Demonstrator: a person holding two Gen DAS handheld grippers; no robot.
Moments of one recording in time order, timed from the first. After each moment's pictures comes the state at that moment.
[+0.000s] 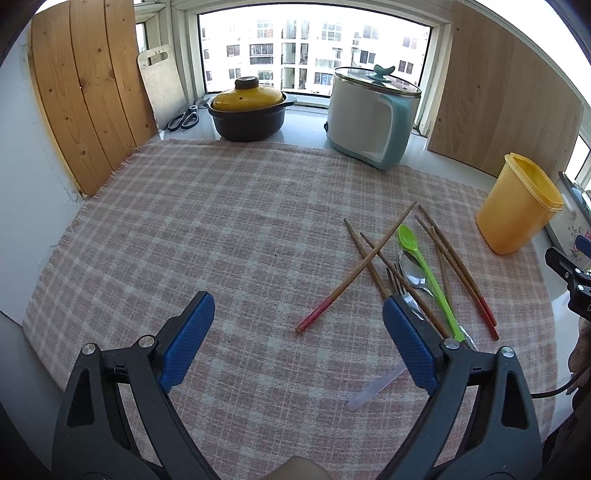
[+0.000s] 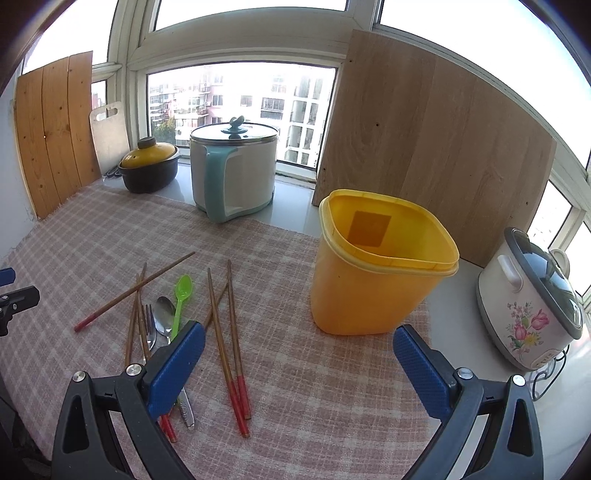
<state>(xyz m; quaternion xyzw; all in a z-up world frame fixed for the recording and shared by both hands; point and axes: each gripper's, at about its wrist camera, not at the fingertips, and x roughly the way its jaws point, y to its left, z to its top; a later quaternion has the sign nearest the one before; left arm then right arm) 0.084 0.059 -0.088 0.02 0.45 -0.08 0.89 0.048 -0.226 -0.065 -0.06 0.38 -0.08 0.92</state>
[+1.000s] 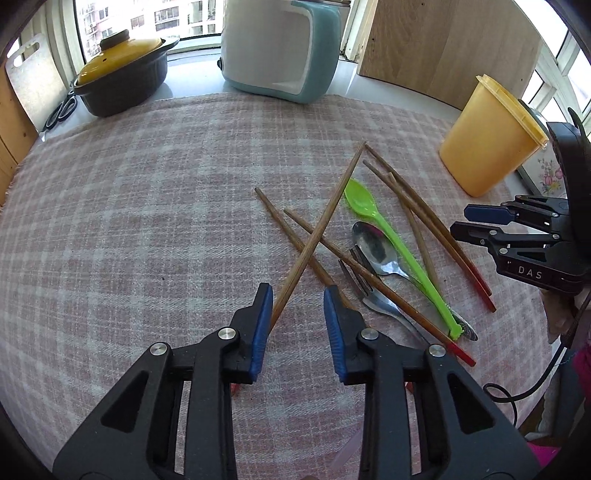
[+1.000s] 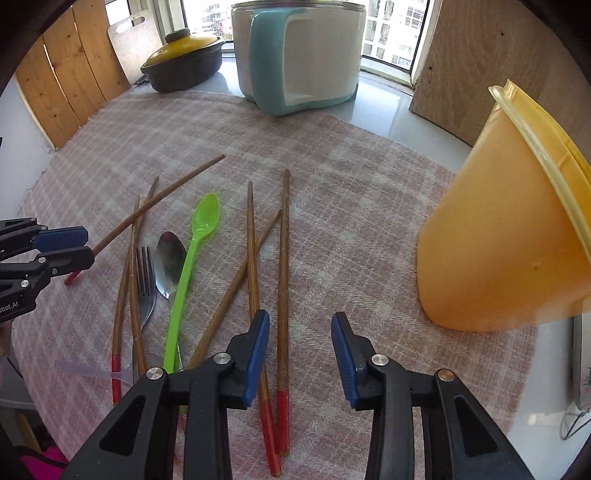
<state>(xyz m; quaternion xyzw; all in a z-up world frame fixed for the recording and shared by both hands) 0.162 0.001 -0.155 0.07 0.53 -0.24 0.81 0.139 -0.211 -0.158 -0.05 0.55 0.05 0.83</state>
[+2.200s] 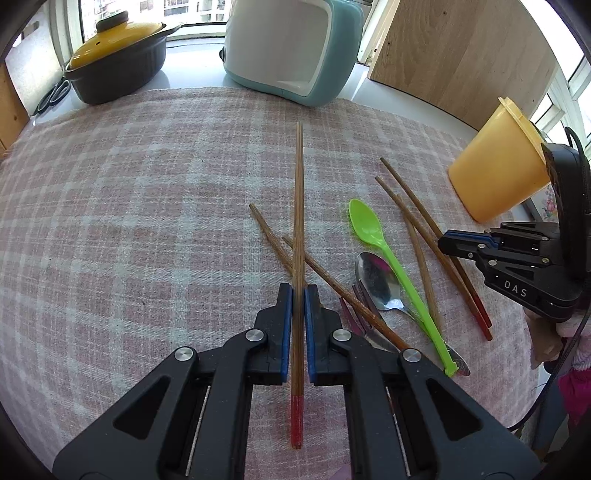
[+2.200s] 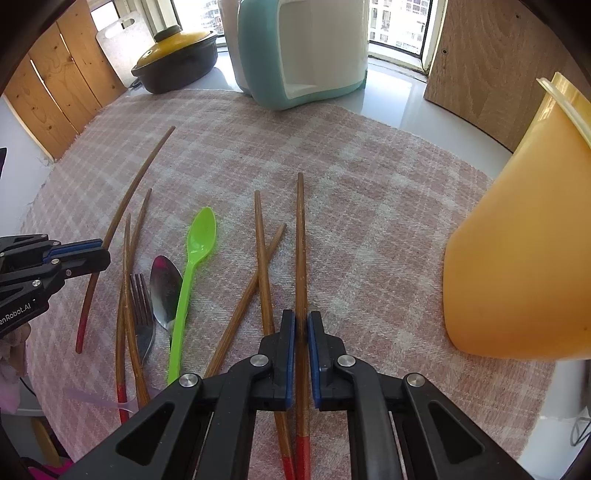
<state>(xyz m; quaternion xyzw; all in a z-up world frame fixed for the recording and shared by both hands) 0.184 -0.005 -0.166 0.02 0.55 -0.23 0.80 0.168 -0.212 -0.170 -0.02 0.57 0.07 0.82</state>
